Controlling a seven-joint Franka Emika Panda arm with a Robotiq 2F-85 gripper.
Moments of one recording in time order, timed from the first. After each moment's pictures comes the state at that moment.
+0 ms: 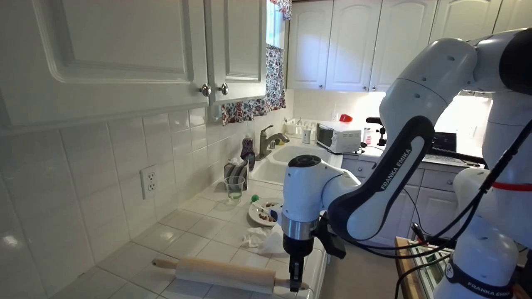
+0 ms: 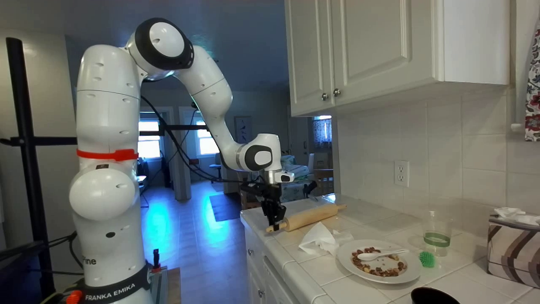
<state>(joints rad) 0.16 0.11 0.15 -2.47 -0.05 2.61 0.16</state>
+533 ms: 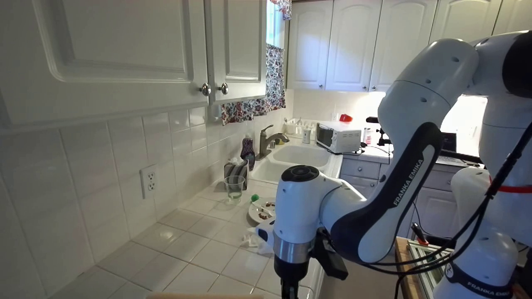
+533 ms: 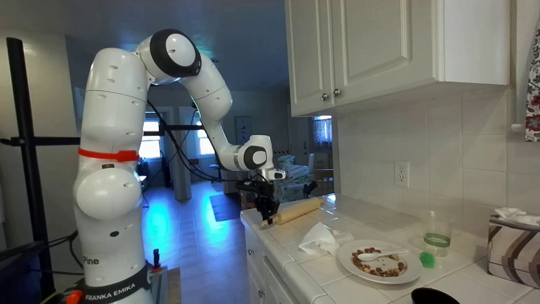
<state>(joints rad) 0.24 0.18 0.19 -2.39 -0.10 2.61 0.16</state>
